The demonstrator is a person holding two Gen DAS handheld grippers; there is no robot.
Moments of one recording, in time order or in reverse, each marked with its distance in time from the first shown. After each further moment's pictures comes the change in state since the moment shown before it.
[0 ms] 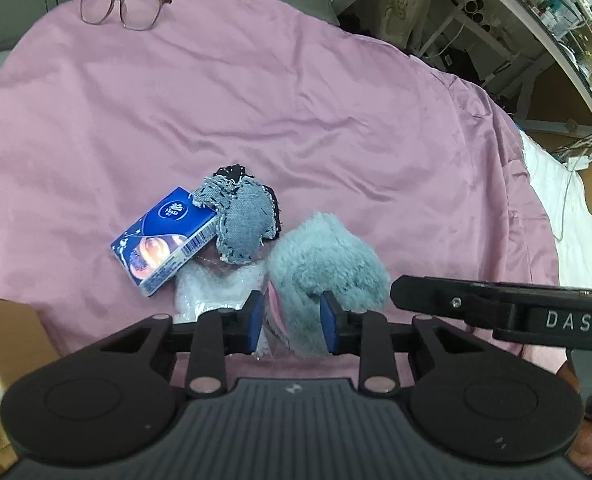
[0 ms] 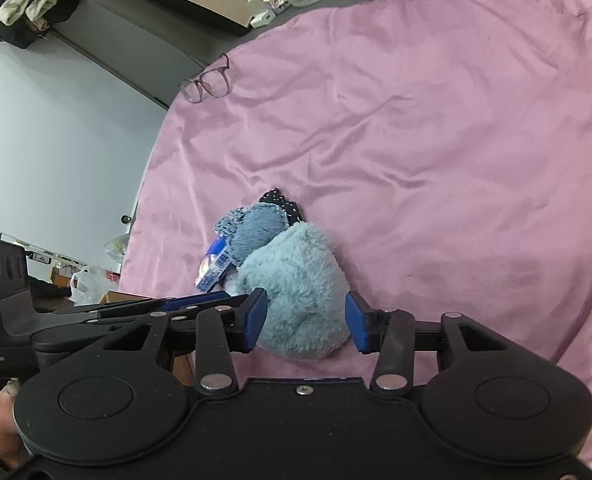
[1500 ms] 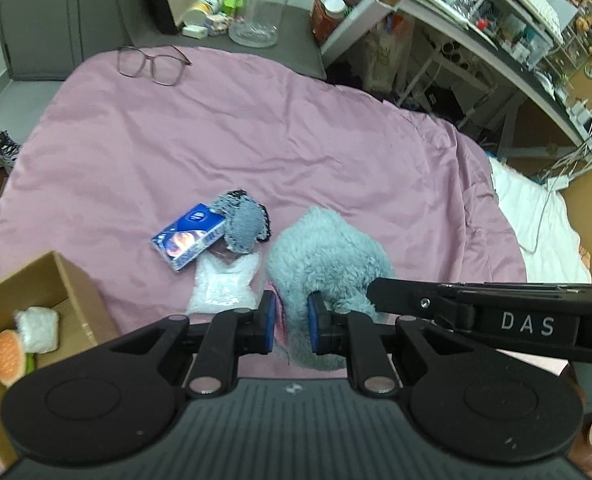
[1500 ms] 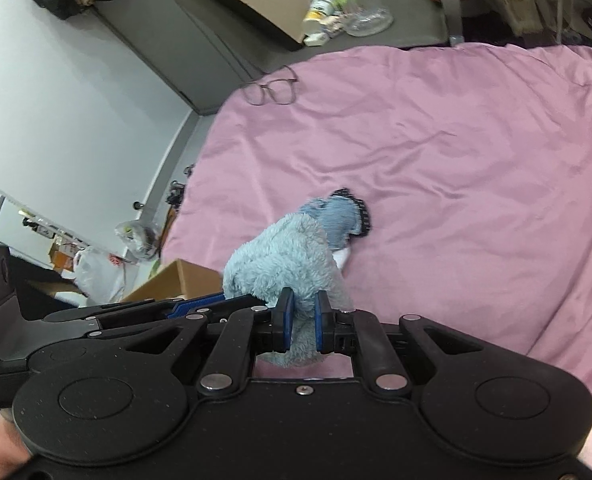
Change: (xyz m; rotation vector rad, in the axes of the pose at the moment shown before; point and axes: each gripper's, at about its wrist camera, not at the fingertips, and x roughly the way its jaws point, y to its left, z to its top) left arm -0.105 -0.025 -0.042 0.000 -0.144 0.028; right arm -0.072 0.096 -0.036 -0.131 -0.051 -0.033
